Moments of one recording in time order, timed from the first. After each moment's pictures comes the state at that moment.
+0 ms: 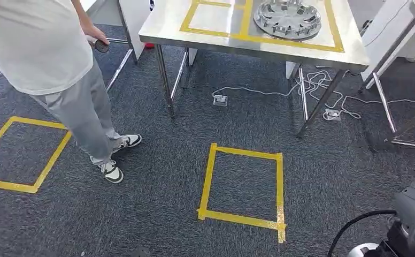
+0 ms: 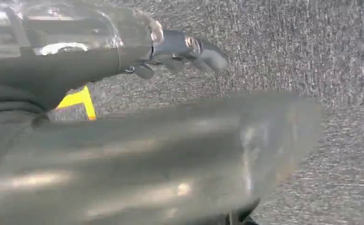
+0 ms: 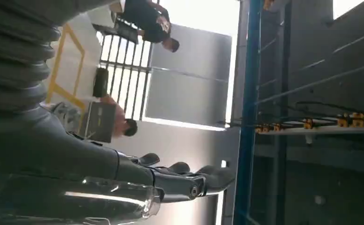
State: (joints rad) left arm -0.12 -0.01 -1.11 -0.21 0.92 0.33 -0.23; right arm -0.18 -0.33 0.46 -2.44 0.12 -0.69 -0.10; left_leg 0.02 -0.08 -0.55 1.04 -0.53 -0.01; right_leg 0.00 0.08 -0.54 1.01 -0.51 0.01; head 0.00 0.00
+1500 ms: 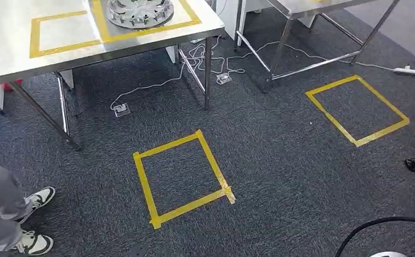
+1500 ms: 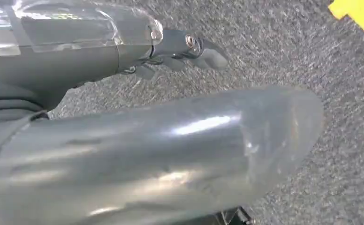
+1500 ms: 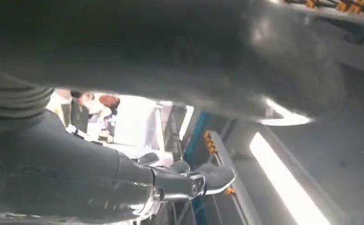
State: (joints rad) left arm -0.12 0.00 -1.11 -0.21 0.93 0.33 -0.28; right arm -0.20 -0.33 0.45 -2.50 0.23 -0.69 -0.11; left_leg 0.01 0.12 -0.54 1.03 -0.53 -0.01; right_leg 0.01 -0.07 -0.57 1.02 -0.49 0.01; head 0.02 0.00
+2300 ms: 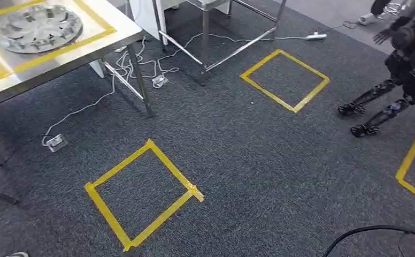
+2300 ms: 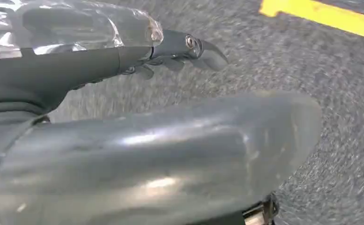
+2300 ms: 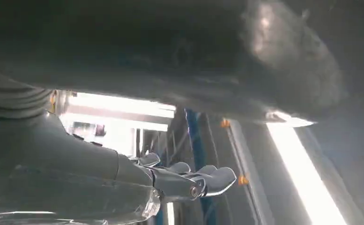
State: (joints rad) left arm -0.12 0.06 -1.13 -0.21 0.86 0.35 -0.26; right arm -0.08 -0.30 0.45 -2.52 0.15 -0.70 -0.29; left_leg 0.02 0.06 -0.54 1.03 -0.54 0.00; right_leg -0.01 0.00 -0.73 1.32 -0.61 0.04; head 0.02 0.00
